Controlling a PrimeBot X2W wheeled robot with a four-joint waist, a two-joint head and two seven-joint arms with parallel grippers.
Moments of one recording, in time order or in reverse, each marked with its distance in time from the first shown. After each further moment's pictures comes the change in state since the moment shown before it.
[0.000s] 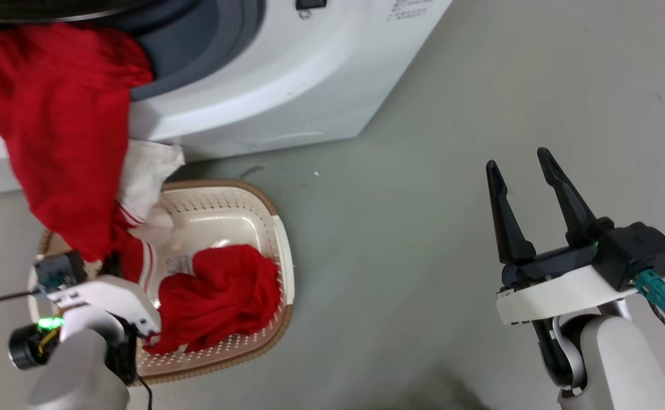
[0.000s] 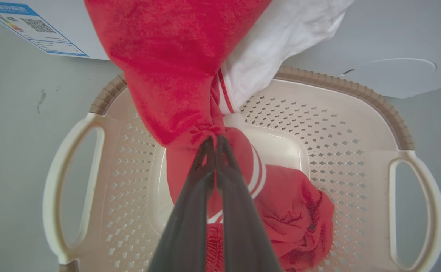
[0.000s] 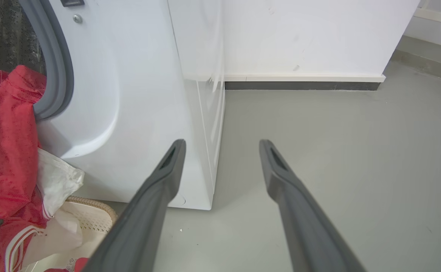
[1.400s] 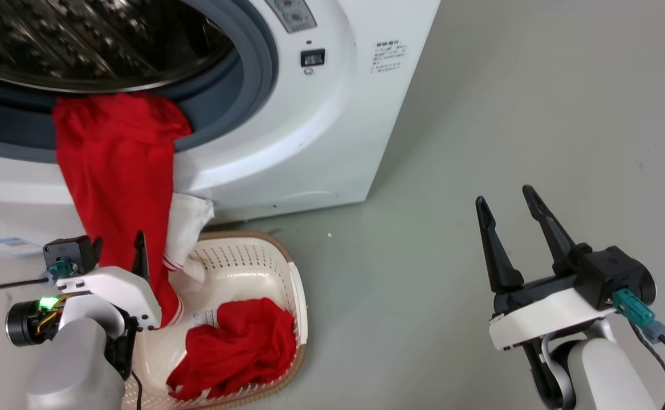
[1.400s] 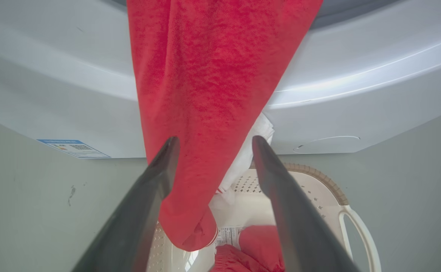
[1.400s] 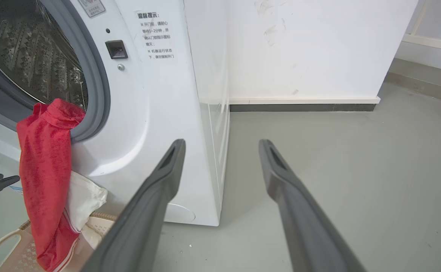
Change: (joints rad) left arm -0.047 0.025 -0.024 0.001 0.092 -0.067 -0.030; right arm 0.037 0.001 0.012 0.102 0.009 0.000 -0.036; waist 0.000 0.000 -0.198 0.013
